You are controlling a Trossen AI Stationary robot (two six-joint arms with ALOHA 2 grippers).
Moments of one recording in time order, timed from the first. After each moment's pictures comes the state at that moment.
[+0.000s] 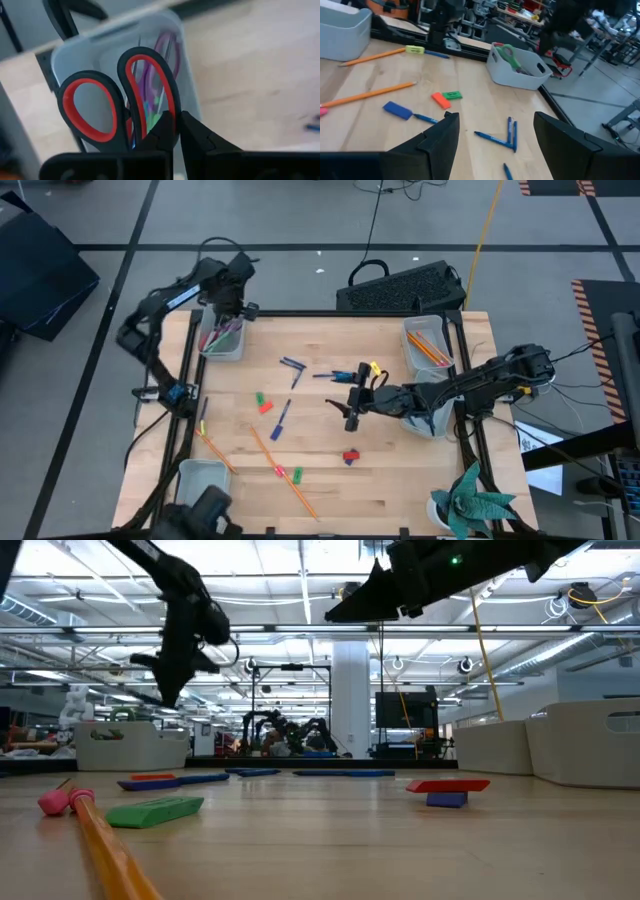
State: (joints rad) left arm 0.99 1.71 1.45 -1.25 -0.16 -0.29; right arm 0.20 1.50 0.76 0.43 0.49 -0.20
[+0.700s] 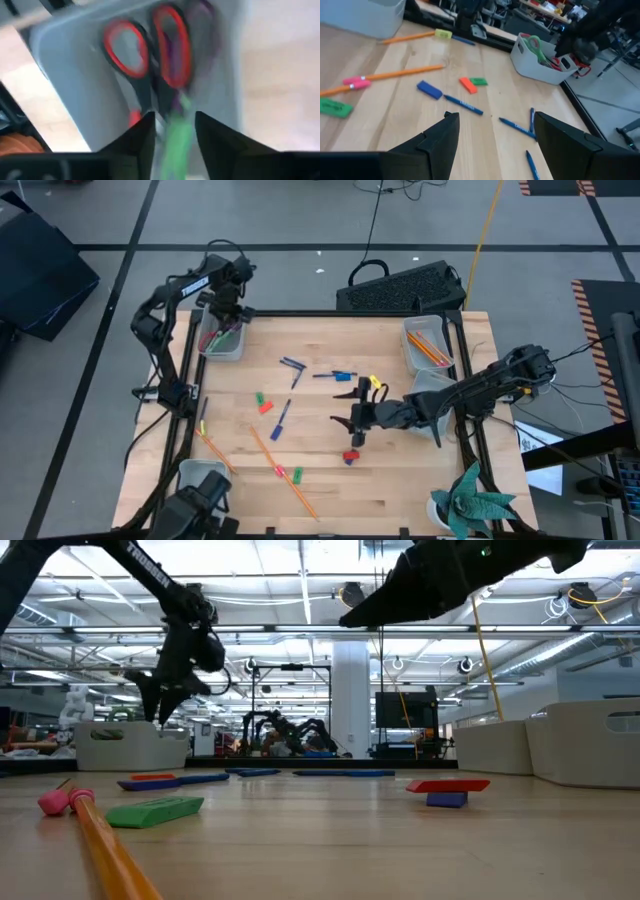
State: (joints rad) left arm 1.07 1.85 1.48 -1.35 -0.11 -0.26; right arm 0.29 1.50 0.76 0.33 0.50 -0.18
